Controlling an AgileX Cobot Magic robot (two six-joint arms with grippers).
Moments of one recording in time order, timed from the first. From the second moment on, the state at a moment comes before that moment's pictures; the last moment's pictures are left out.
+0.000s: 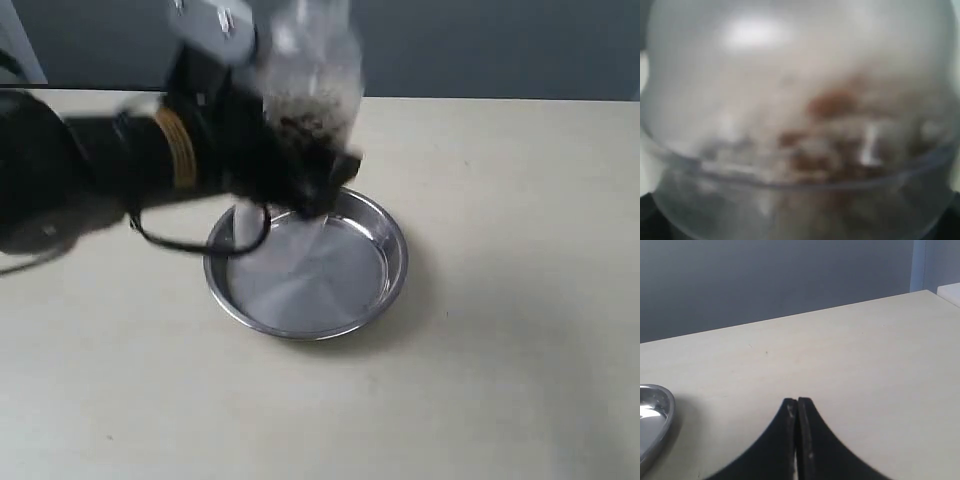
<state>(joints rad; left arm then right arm) -0.55 1.52 -0.79 0.43 -0.19 -0.52 -0.10 0.01 0.00 0.22 0.31 -0.02</state>
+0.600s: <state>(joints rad) -0.61 1.49 -0.85 0.45 -0.16 -0.48 -0.10 0.01 0.00 0.22 0.31 -0.02</state>
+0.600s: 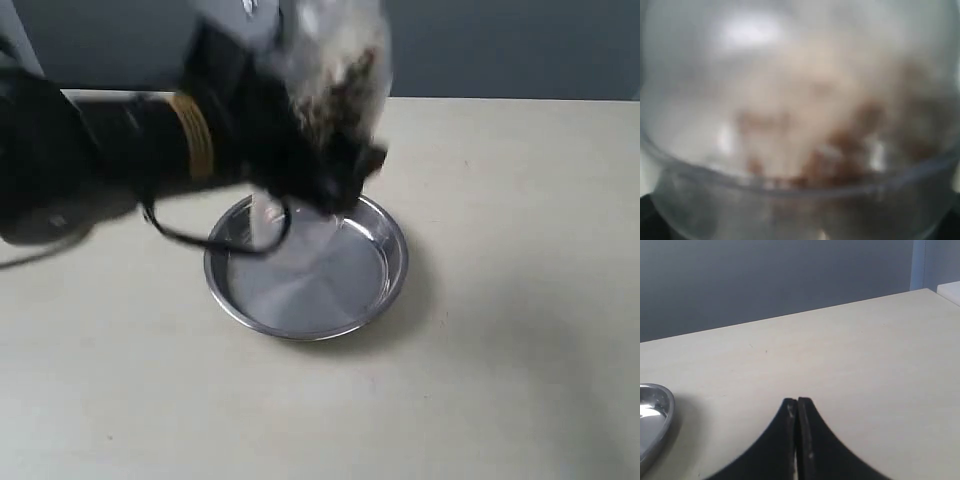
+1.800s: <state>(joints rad) -0.58 1.40 -0.74 0.17 -0.58 -0.16 -0.10 0.01 0.00 0.22 0.31 -0.02</state>
